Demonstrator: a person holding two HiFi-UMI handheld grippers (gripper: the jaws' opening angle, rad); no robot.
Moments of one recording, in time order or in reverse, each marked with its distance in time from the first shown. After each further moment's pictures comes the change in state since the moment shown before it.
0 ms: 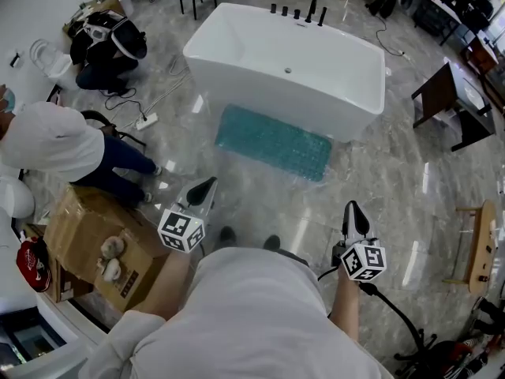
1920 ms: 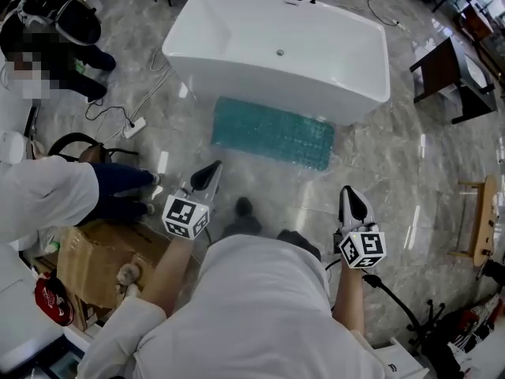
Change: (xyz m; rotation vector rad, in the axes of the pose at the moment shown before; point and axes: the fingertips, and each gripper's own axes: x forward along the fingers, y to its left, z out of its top) left arm 0.155 0.166 0.027 0.045 0.061 -0.132; right arm 0.204 0.044 0.010 -0.080 0.106 -0.020
